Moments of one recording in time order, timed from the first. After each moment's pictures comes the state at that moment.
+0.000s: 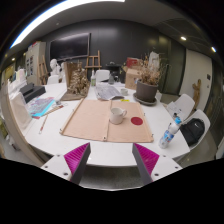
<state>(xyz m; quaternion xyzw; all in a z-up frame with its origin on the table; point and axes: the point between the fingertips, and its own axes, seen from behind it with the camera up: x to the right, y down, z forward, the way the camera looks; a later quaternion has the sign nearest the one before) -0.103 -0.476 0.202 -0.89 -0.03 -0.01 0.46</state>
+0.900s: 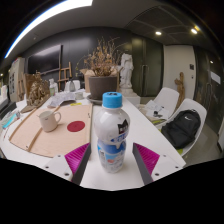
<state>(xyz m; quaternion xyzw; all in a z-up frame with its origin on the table) 0.221 -0.324 0.058 -0.85 0.07 -0.04 0.53</state>
